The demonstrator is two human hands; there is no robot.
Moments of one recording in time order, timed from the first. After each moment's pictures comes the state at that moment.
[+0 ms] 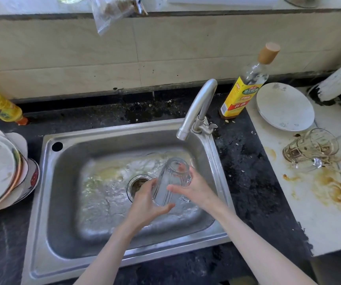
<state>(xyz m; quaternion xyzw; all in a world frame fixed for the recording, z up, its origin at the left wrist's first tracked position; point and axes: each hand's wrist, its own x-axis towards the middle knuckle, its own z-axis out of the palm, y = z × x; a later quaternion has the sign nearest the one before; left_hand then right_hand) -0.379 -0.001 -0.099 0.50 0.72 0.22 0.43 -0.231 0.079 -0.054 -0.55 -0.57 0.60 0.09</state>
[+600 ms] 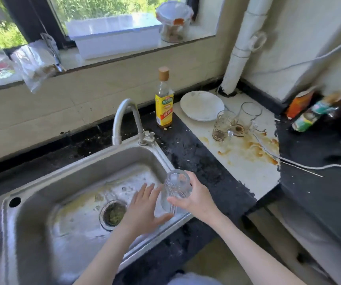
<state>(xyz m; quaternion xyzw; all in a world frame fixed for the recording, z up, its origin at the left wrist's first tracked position) -0.308 -0.006 -0.051 0.80 0.55 -0.02 0.23 -0.129 -0.011 -0.008 -0.62 -0.59 0.43 0.27</state>
